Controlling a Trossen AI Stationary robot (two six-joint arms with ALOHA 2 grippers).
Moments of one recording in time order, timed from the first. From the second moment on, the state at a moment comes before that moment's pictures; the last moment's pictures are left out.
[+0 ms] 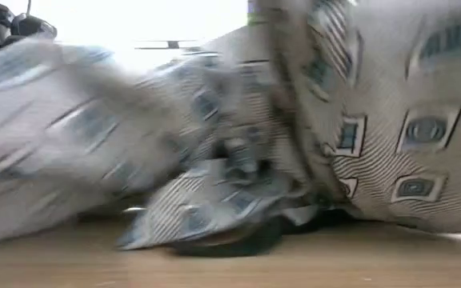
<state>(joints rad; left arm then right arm) 0.27 0.00 0.00 0.04 0.13 0.21 0.86 2.06 2.28 -1.46 0.62 0.41</state>
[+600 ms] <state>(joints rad) 0.27 0.00 0.00 0.04 0.13 0.21 0.92 2.01 2.35 -1.39 1.20 0.09</state>
